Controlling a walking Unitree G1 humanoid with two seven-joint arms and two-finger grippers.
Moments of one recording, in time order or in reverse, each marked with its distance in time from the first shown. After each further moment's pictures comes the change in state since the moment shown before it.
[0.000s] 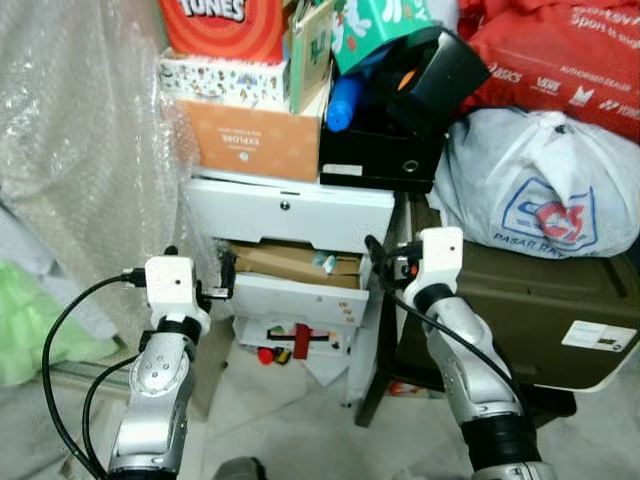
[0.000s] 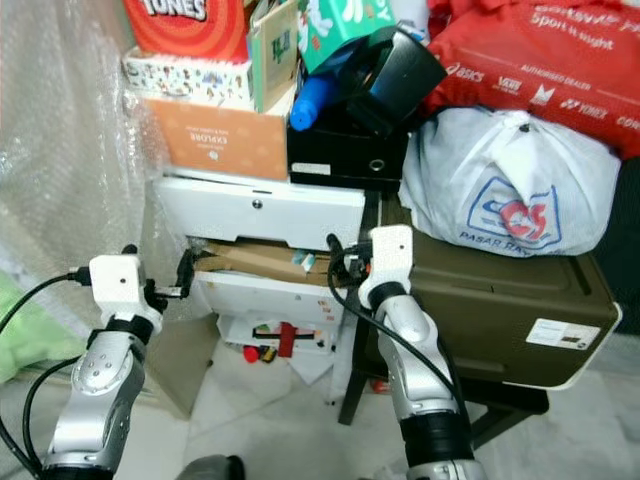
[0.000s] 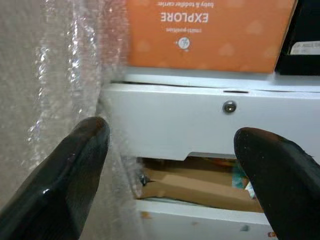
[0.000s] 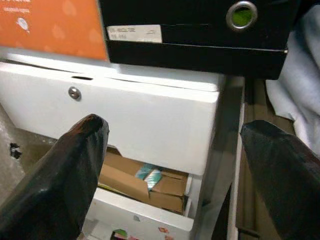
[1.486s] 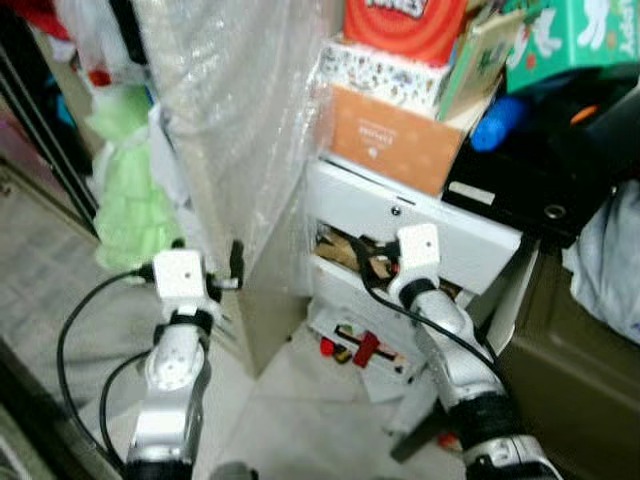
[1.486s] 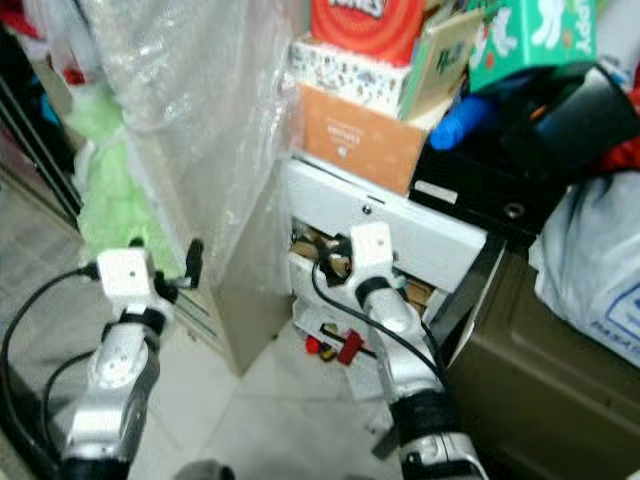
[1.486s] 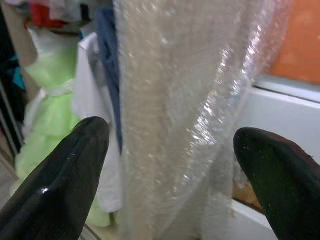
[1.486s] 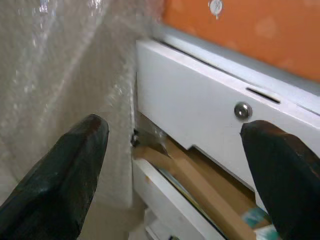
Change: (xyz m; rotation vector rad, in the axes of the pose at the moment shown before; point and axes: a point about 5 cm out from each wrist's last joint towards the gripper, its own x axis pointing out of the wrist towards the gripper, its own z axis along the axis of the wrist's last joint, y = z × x) left arm 0.010 -0.012 0.006 -0.033 -0.045 0.030; right arm 0.018 0.014 -0.014 -0.061 0.046 0.052
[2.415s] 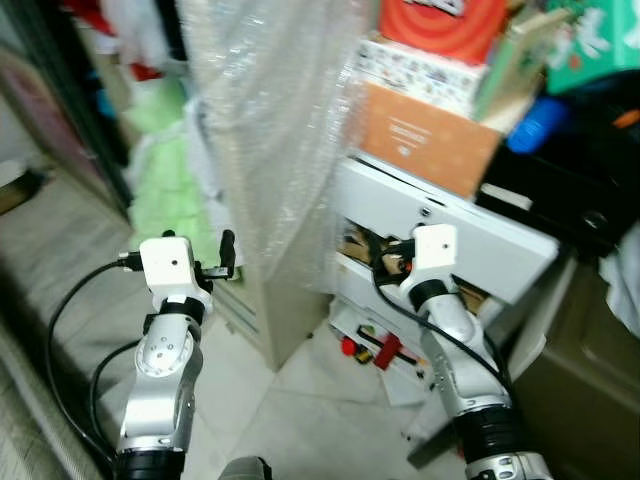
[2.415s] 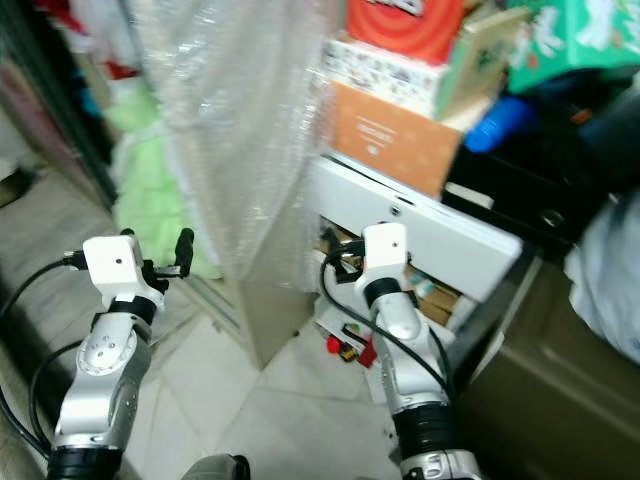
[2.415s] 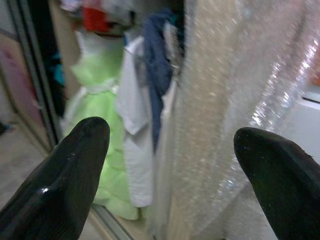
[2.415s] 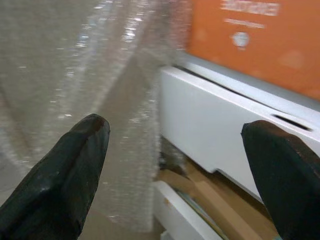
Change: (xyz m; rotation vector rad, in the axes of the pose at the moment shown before) left arm 0.006 0.003 0.009 -0.029 0.013 -0.013; right arm -0.014 -0.012 0.011 0.007 -0.083 -0.085
